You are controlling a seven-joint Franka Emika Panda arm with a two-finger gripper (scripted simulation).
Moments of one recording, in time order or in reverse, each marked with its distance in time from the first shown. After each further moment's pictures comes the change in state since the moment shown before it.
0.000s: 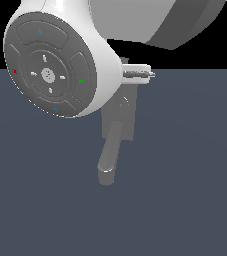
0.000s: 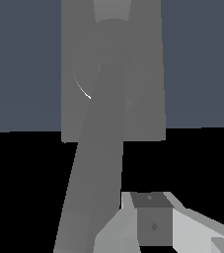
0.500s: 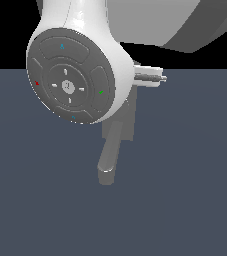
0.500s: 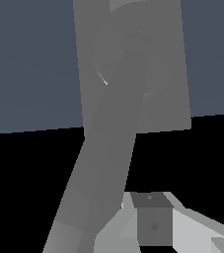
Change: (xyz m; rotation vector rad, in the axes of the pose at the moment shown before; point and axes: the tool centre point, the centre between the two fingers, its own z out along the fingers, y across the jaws) arm -0.005 -0.027 0.001 0.045 -0.046 0.068
